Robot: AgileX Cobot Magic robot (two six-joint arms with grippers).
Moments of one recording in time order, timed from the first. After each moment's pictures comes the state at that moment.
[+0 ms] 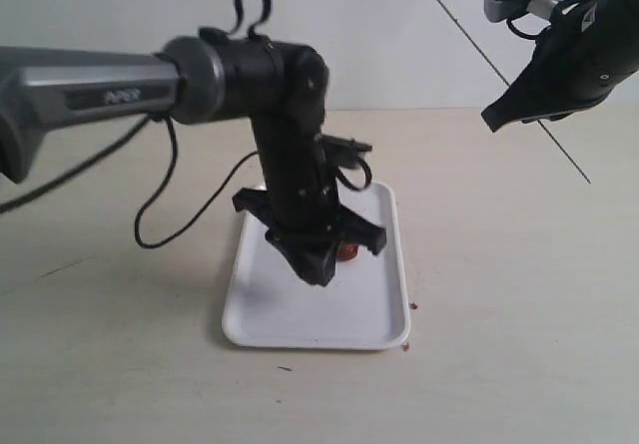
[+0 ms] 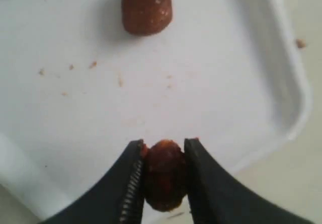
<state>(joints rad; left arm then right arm) -0.69 2.28 -1.85 -0.20 1.18 -0.02 0.06 1.66 -1.23 -0.08 0.61 -0.26</state>
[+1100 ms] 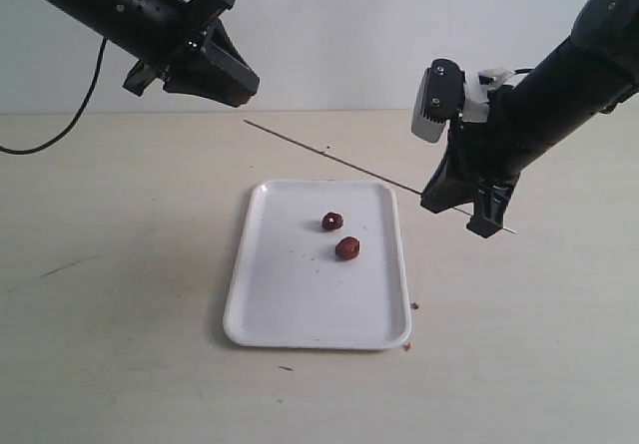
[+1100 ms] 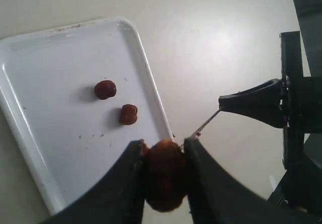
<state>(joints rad) -0.23 2.07 -1.85 -0.83 1.22 0.29 0.06 1.84 -1.23 0.60 0.81 -1.51</state>
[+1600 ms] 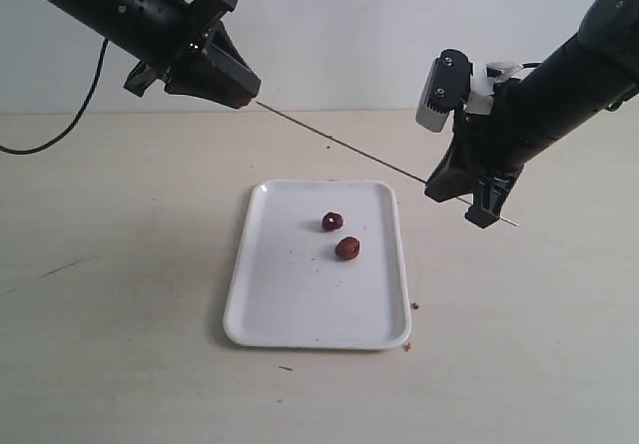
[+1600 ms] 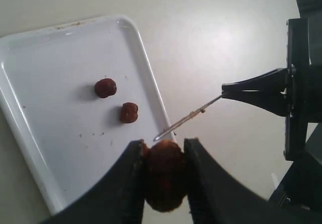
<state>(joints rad) -0.24 2.07 -1.85 -0.82 1.22 0.29 0.04 1.84 -1.23 0.62 0.77 -1.49</state>
